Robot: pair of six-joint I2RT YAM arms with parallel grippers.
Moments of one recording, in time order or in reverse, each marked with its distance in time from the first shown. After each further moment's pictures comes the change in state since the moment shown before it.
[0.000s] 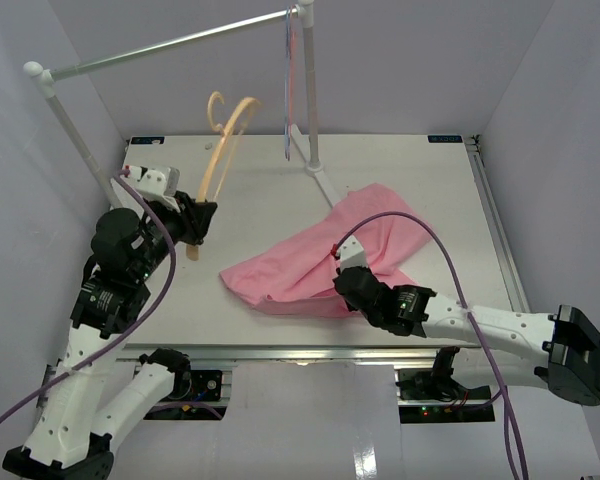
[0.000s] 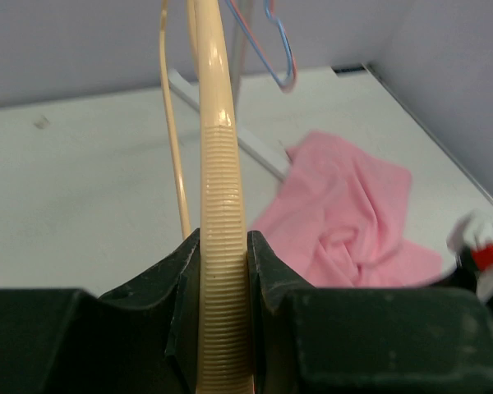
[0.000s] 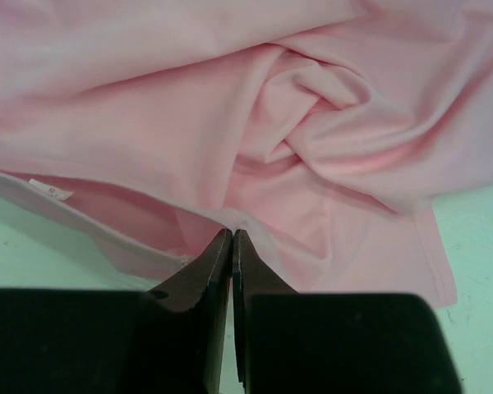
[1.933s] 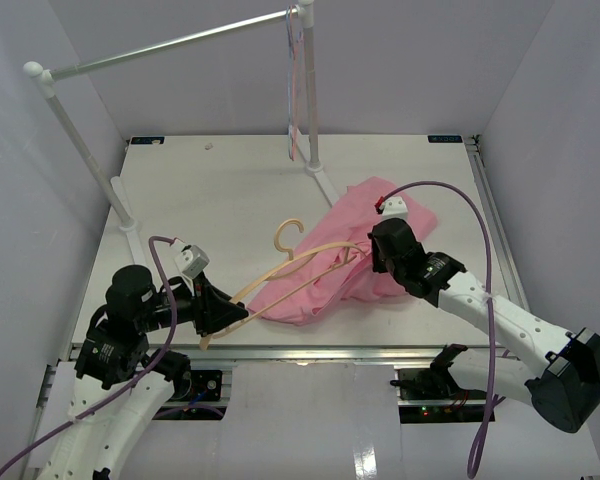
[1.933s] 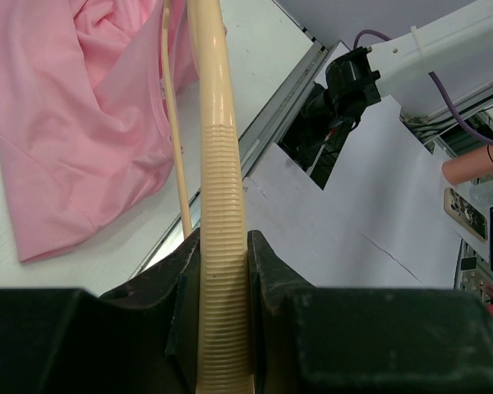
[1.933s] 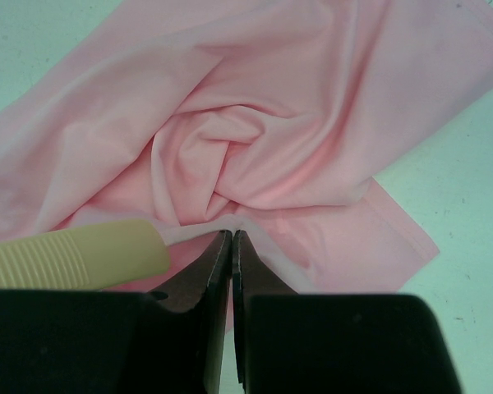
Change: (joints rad) left arm -0.014 -0.366 -0.344 -0.283 0.719 -0.113; right arm -0.433 -0.037 0.114 -0.082 -0.176 -0.009
